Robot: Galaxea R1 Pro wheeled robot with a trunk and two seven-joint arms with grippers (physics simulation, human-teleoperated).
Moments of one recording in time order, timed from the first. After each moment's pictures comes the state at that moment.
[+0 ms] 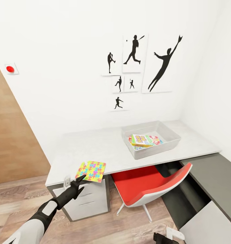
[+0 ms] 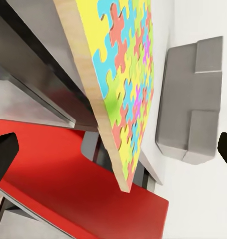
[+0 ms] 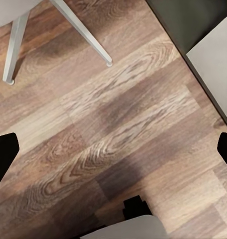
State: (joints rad) left arm -0.66 0.04 0.66 -0.29 0.41 0.50 -0.75; right arm -0.41 -0.03 0.48 -0.23 -0.77 -0.11 -0.25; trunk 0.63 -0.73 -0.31
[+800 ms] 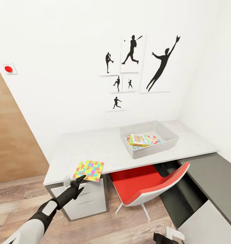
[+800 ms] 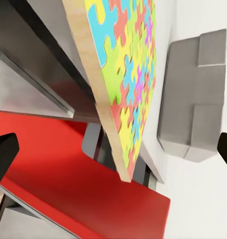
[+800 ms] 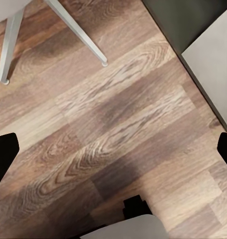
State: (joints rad) left arm -0.66 0.04 0.66 -0.29 0.41 0.50 -0.74; right arm -0.41 -0.03 0.48 -0.23 -0.77 -0.11 -0.25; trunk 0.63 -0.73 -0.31
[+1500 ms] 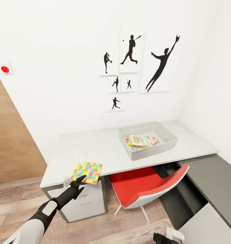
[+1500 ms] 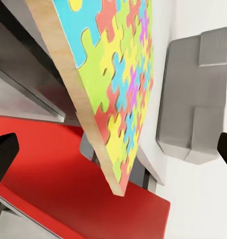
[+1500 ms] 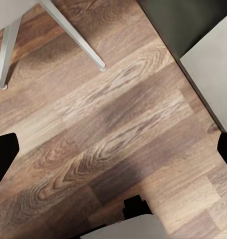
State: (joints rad) left arm -0.66 0.04 0.65 -0.29 0.41 0.50 -0.74; right arm -0.41 -0.03 0.48 -0.23 -0.77 -0.11 -0.25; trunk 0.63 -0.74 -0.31
